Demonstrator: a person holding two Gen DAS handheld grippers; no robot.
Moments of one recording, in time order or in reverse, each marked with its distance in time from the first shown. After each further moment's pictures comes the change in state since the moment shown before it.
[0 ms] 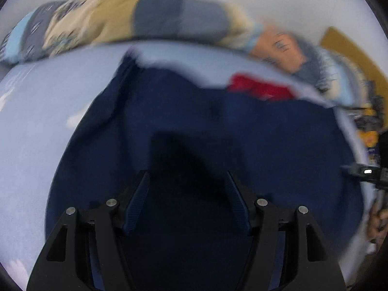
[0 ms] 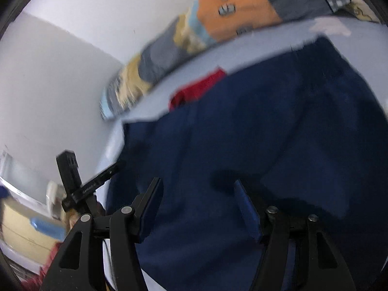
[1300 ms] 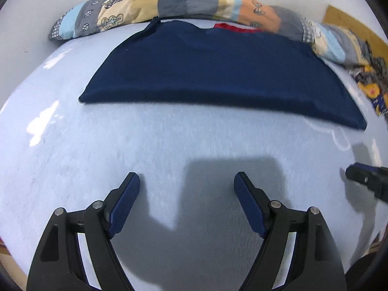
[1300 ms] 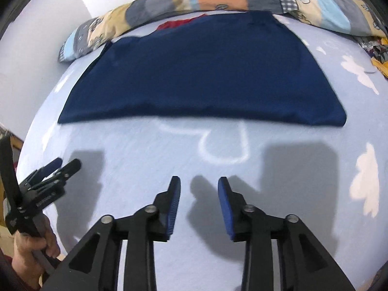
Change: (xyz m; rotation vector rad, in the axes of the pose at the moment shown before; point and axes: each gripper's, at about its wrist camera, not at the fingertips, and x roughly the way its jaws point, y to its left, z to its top) left arm -0.121 -0.072 -0.222 0.020 -0.016 0.170; right arm -0.043 0.108 -0.236 -0.140 0.039 -0.471
